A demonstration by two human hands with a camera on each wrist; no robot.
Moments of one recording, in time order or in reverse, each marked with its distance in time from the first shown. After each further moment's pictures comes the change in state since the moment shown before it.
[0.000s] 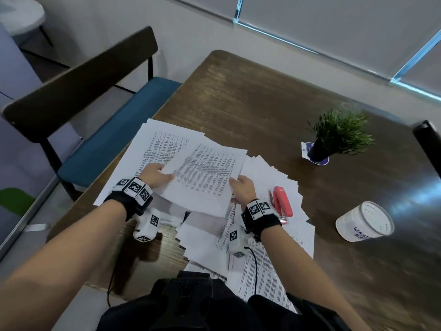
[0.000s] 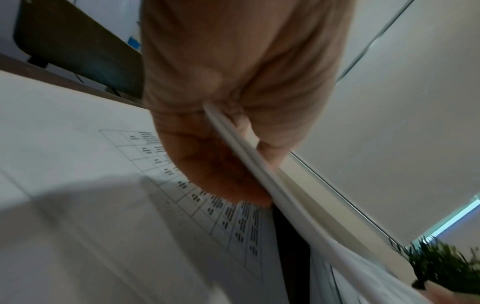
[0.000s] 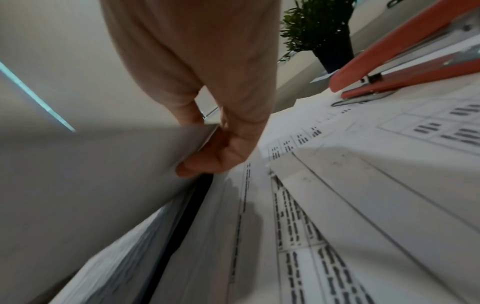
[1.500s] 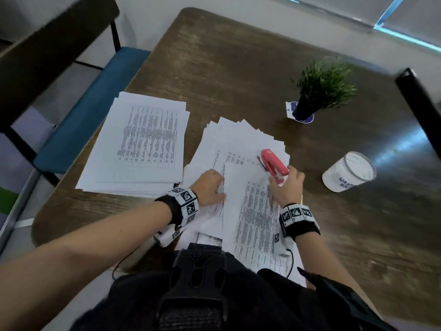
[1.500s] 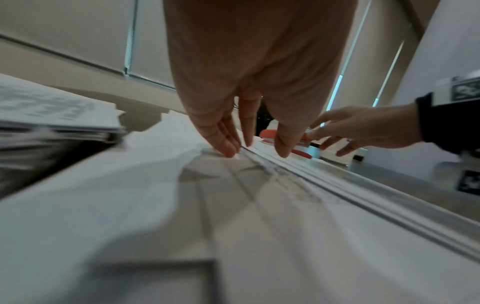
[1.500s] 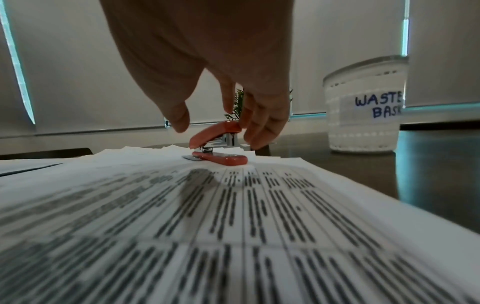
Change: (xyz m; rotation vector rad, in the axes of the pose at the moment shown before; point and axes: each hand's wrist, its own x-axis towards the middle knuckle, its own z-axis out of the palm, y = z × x) left_hand -0.079 0.022 0.161 0.505 -0.323 0.600; right_hand -0.062 0.103 -0.121 -0.454 0.491 -0.070
